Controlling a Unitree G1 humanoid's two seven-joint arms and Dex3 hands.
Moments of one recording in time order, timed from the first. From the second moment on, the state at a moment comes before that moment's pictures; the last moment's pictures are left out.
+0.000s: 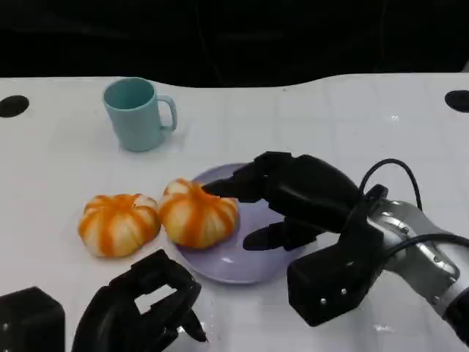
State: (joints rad) left arm 0.29 0.01 -0.03 -0.28 -0.38 0.26 -0.27; right arm -0.61 -0.21 0.49 0.48 -0.68 -0.50 0.07
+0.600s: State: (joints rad) left arm 0.29 0.01 -0.03 -0.28 -0.38 0.27 -0.27; right arm -0.46 -0.28 0.39 0.26 -0.52 -0.45 0.20
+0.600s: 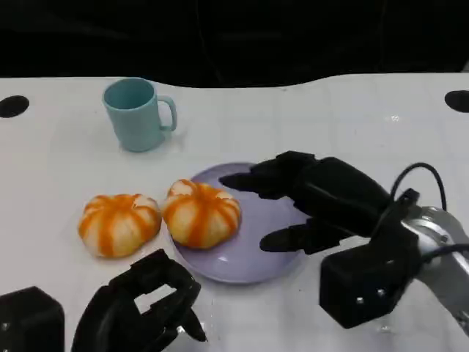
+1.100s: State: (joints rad) left arm 0.29 0.00 -0.03 -0.29 -0.39 0.28 -0.27; right arm -0.20 -0.33 0.23 0.14 -0.26 -0.57 0.21
